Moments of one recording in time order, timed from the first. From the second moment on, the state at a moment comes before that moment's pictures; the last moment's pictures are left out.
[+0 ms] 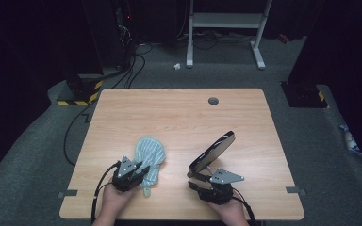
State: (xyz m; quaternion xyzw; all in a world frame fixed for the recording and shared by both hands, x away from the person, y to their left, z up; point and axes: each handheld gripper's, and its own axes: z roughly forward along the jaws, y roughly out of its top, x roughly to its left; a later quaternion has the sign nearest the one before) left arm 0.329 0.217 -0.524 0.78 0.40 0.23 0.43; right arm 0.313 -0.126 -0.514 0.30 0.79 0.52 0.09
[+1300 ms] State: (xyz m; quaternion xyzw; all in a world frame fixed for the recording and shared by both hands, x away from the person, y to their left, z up) left arm 0.327 0.222 -0.519 0.76 0.42 0.21 0.46; right arm 0.350 -0.168 -0.523 0.37 0.84 0.37 0.15
